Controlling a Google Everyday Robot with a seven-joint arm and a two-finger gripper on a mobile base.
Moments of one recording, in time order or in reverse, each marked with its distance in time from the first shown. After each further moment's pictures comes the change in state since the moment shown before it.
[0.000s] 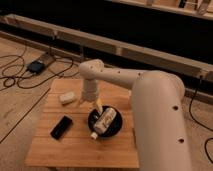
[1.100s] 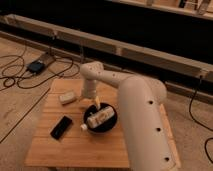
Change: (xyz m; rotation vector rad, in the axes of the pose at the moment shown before) arm 0.079 -0.030 0.026 0.068 0.045 -0.037
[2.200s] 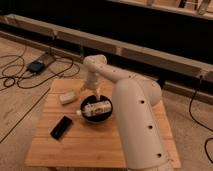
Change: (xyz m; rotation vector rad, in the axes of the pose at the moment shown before) arm 0.060 -0.014 -0.025 0.067 0.082 -0.008
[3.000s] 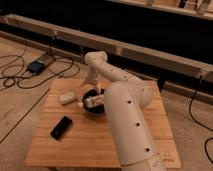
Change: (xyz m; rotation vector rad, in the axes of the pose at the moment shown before) arm 0.052 -0.013 -0.001 0.027 0.050 -0.023
